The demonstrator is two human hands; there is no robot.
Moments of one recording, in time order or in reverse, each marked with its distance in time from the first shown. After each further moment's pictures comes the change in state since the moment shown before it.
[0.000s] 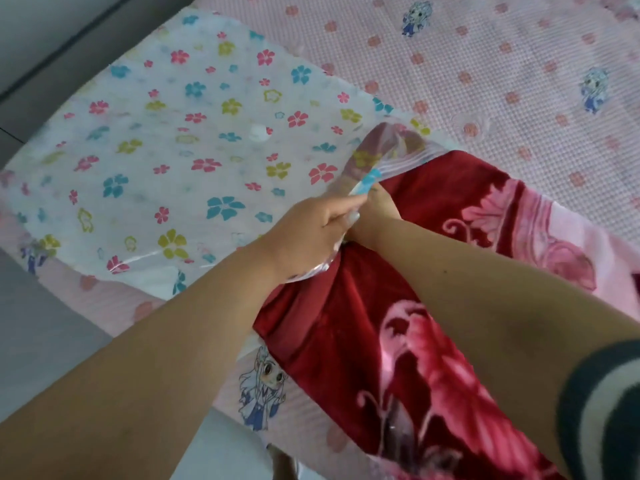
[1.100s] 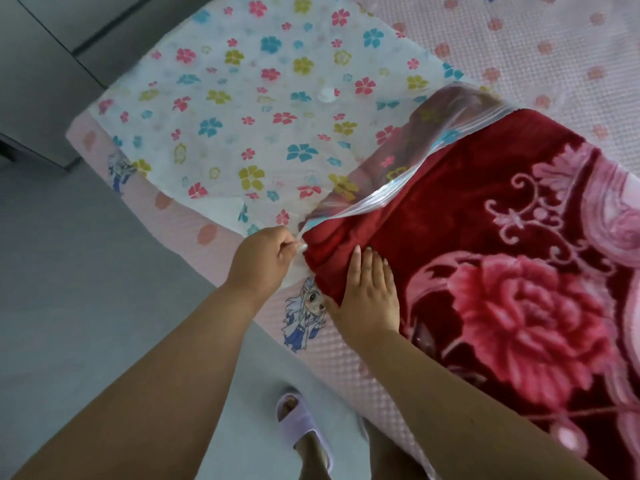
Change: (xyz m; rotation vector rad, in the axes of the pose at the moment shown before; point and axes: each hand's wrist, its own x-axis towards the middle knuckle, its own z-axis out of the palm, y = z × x) left_hand -0.166 -0.100 0.007 0.463 0.446 -0.268; right_hand -0.155 -0.175 0.096 0.237 0.025 0.195
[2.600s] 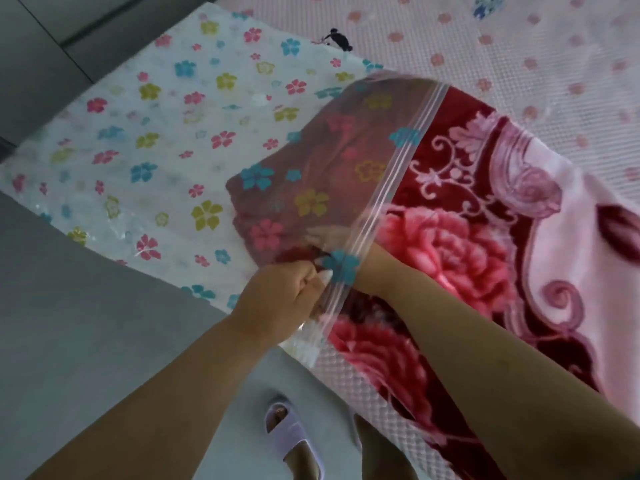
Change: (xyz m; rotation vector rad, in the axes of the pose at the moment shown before) left_hand -0.059 0.016 -0.007 -0.123 -0.149 0.106; right_hand 0.049 -0.002 -0.062 0.859 -0.342 -0.635
